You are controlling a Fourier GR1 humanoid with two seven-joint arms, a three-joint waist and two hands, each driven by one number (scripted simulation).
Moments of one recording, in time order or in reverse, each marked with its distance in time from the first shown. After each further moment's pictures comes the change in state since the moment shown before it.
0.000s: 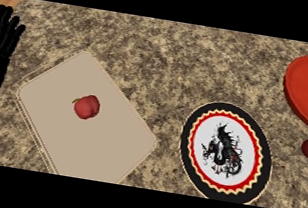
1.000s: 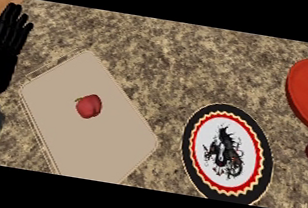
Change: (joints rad) left arm -0.025 -0.019 -0.026 0.002 -0.036 0.020 0.005; right arm -0.179 0.262 0.209 -0.032 0.086 0.064 0.128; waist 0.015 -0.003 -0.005
